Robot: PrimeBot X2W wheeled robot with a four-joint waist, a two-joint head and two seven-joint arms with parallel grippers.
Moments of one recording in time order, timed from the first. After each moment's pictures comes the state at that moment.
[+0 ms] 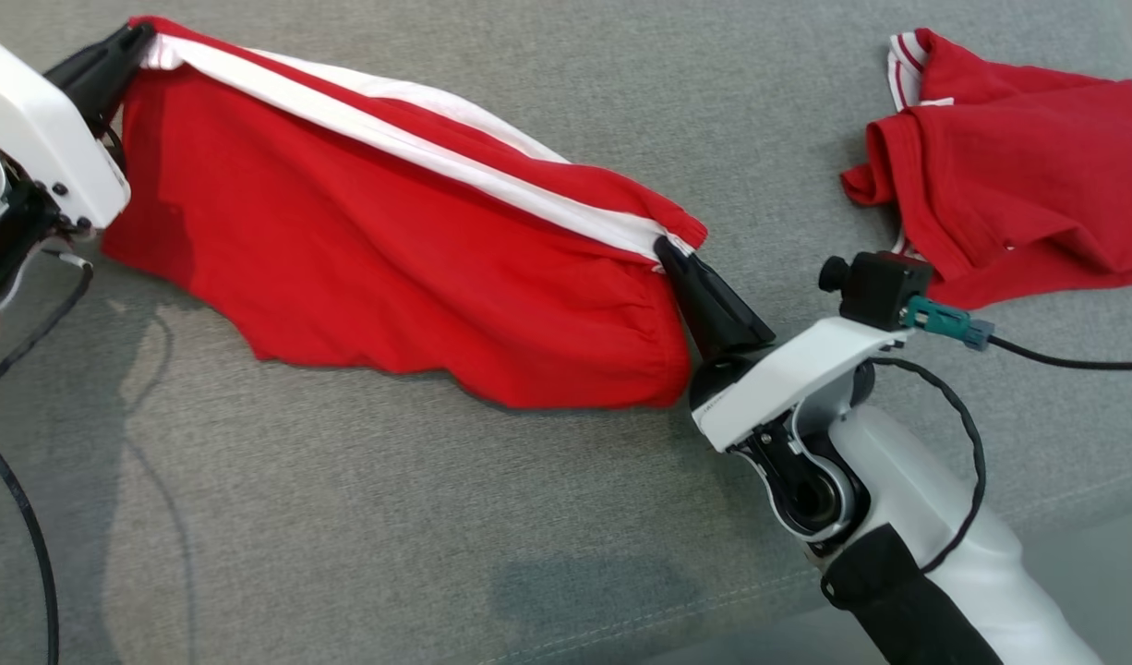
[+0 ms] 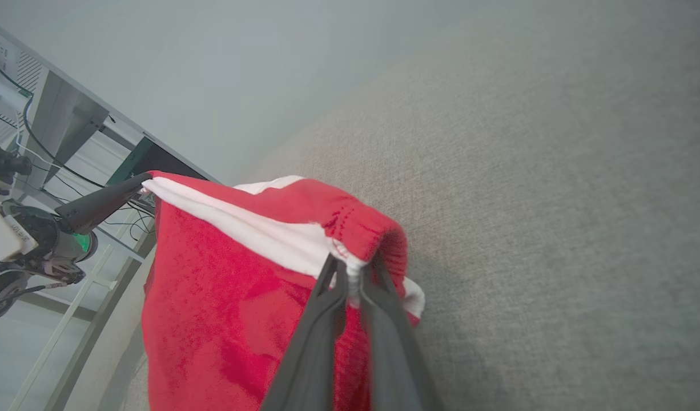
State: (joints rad) left arm -0.96 0.56 -0.48 0.51 -0.96 -0.12 0.35; right arm -0.63 -0.06 0.59 0.45 0.96 0.13 -0.15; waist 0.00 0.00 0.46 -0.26
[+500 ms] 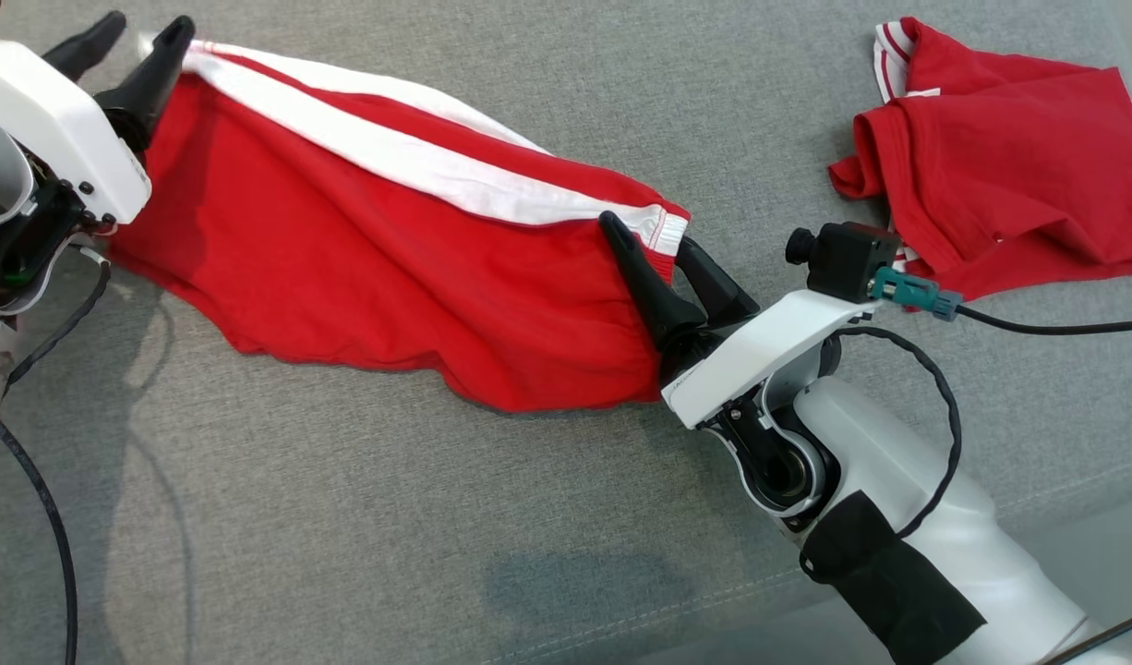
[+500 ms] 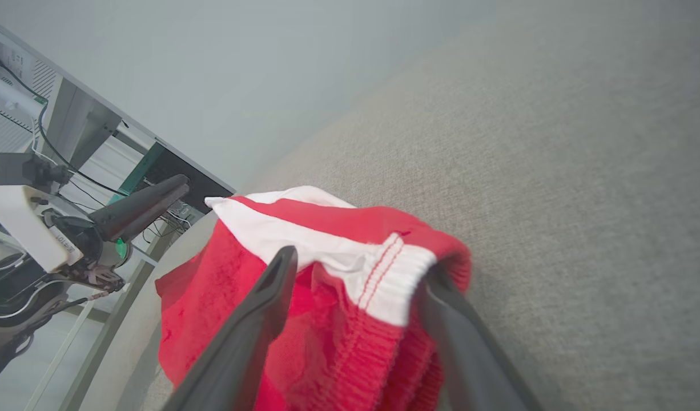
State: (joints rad) left arm -1.03 0.55 -0.62 0.63 -0.99 -0.12 0.23; right arm -0.76 -0.06 0.76 0.54 1.11 0.13 -0.24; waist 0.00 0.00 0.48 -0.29
